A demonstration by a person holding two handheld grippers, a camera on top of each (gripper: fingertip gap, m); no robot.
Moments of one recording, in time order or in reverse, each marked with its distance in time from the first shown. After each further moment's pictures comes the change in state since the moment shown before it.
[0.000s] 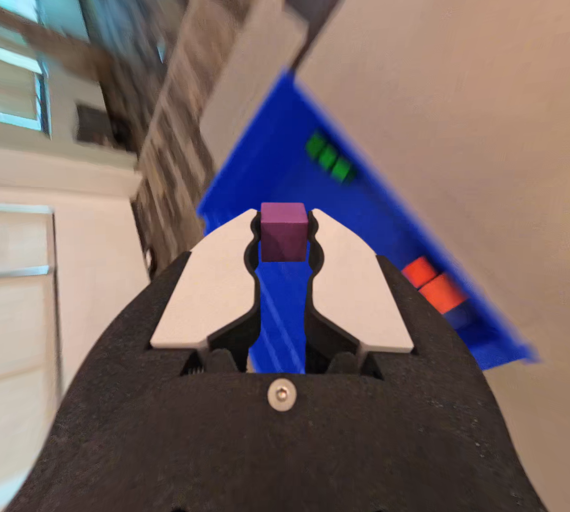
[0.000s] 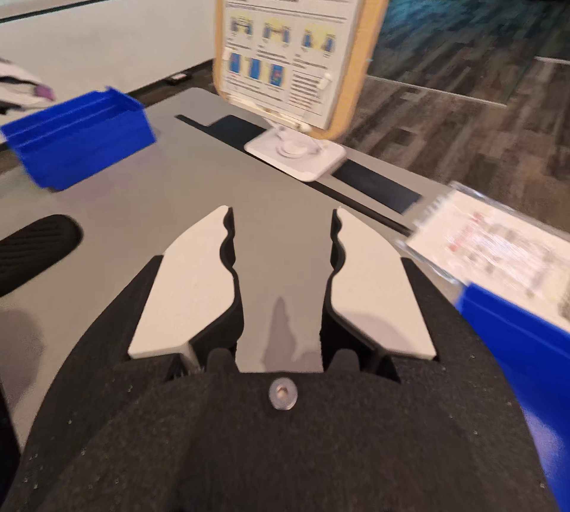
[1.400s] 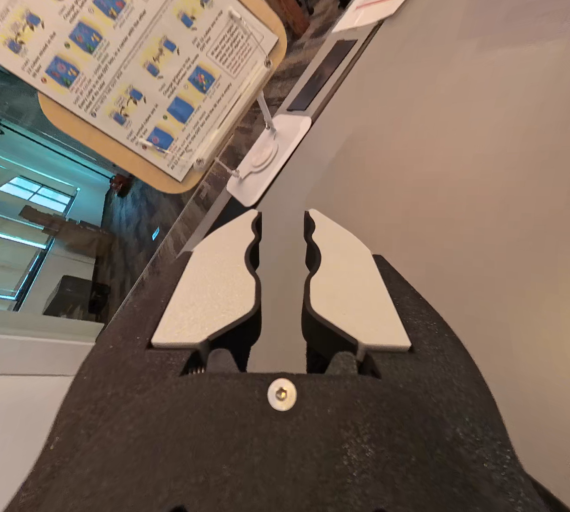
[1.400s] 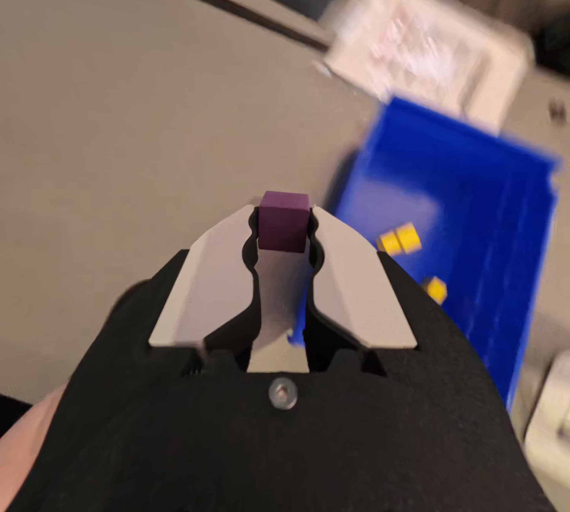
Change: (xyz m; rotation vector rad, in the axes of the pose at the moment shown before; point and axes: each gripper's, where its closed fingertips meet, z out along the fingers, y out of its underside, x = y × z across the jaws) left arm 0.184 -0.201 -0.039 0.551 0.070 0.017; right arm 0.056 0.102 -0.049 -0.556 0.377 0.092
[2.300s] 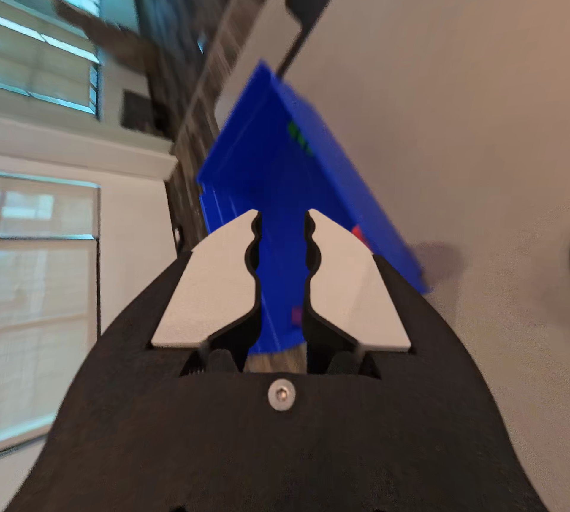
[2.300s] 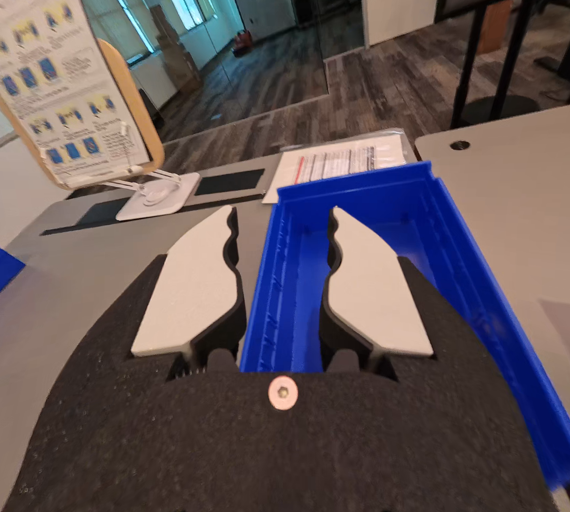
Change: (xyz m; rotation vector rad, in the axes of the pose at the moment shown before) left arm -0.130 0.188 -0.136 -0.668 -0.192 0.021; right arm 0.117 0.012 -0.051 0.665 0.001 0.462
